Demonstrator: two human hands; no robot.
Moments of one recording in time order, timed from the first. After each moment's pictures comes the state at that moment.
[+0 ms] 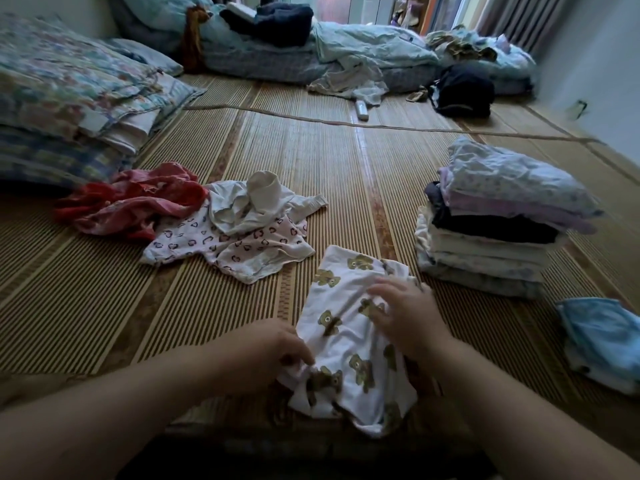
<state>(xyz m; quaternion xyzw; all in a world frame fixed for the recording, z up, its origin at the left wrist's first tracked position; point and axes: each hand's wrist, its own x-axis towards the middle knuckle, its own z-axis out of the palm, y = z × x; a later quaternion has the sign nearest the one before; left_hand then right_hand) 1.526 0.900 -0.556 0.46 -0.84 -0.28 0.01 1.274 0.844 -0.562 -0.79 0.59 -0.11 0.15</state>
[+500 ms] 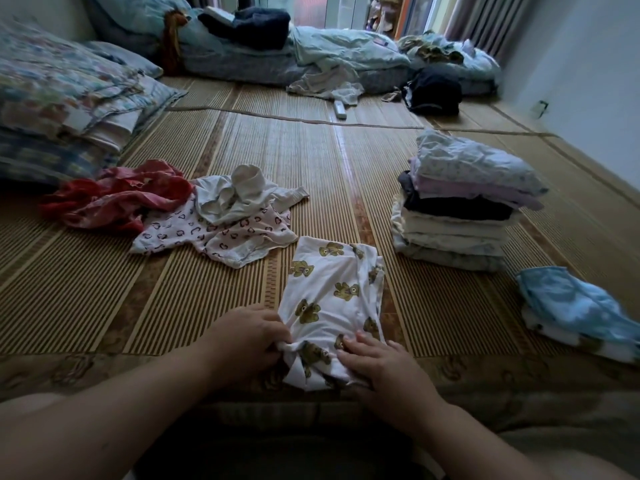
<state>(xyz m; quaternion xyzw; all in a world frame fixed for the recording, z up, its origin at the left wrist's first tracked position) 1.527 0.926 -0.576 0.45 -0.88 -0.11 0.08 1.263 0.961 -0.583 -0.84 0.50 -0.03 0.19</state>
